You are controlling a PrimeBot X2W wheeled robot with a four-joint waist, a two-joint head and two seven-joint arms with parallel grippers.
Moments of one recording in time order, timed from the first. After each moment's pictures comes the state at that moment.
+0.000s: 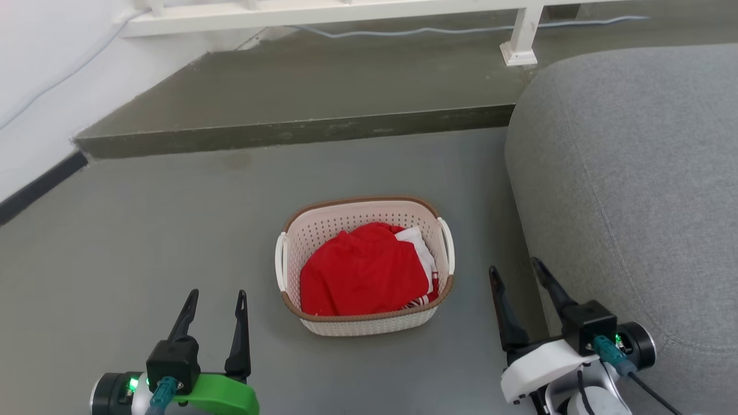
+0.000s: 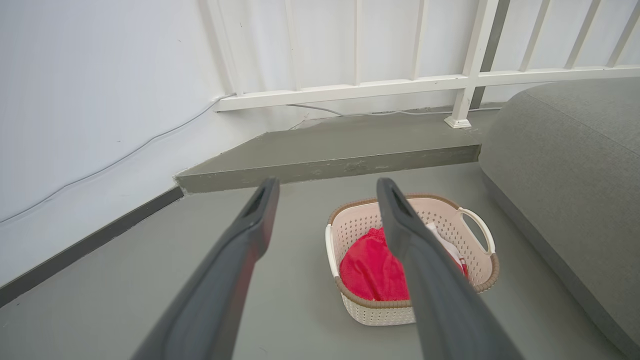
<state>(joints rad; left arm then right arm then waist) 0.04 0.07 -0.25 0.15 -0.18 0.08 -0.25 0.04 -0.05 0.35 0.16 0.11 -0.13 -0.25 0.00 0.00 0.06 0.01</state>
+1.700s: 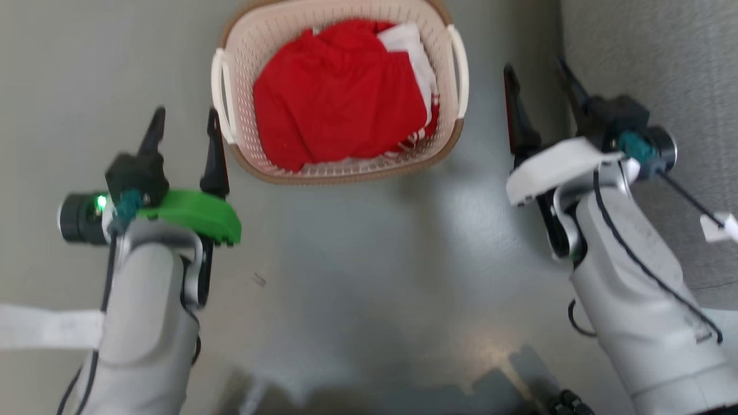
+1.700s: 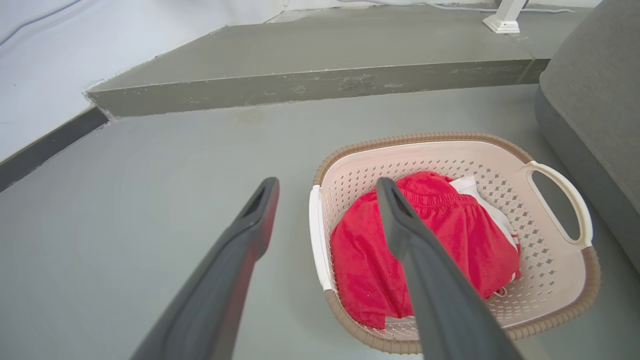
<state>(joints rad) -0.51 0.04 -0.21 0.43 -0.22 0.04 -0.25 -0.56 -0.06 0.28 0.45 0.16 -0.06 -0.25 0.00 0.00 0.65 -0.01</state>
